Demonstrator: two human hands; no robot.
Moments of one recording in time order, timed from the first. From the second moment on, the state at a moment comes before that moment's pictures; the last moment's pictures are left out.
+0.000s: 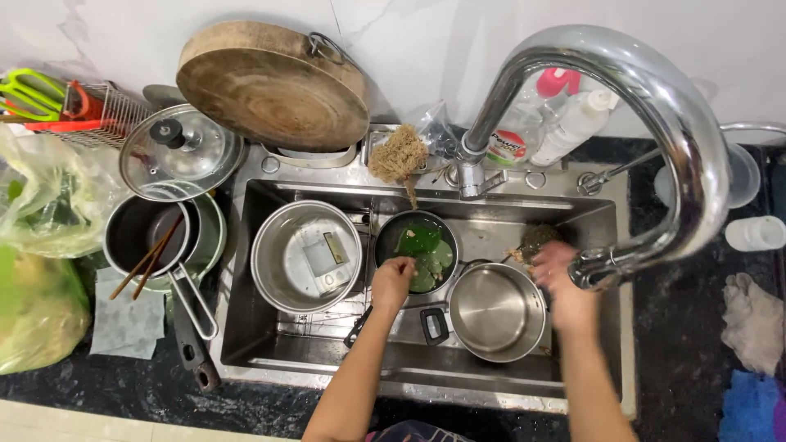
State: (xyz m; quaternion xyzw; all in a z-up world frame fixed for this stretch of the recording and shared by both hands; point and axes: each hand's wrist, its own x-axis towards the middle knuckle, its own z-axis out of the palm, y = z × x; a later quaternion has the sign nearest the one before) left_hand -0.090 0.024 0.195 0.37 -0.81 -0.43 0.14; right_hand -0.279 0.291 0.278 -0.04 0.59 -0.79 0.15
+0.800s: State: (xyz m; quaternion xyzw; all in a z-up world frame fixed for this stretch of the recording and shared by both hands) left_hand -0.032 -0.001 0.169 0.47 -0.49 -0.73 0.06; right_hand -0.284 0.123 0.059 -0.50 0.81 -0.03 0.31
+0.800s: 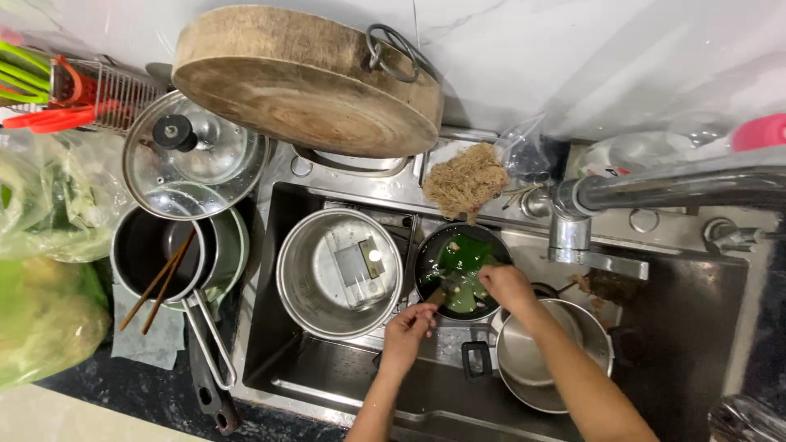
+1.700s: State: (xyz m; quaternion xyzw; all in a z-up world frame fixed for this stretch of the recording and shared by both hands) left_hand -0.218 0.065 0.404 0.14 -0.85 -0.49 0.13; right_hand -0.271 0.265 0.234 0.24 0.31 -0.88 0.27
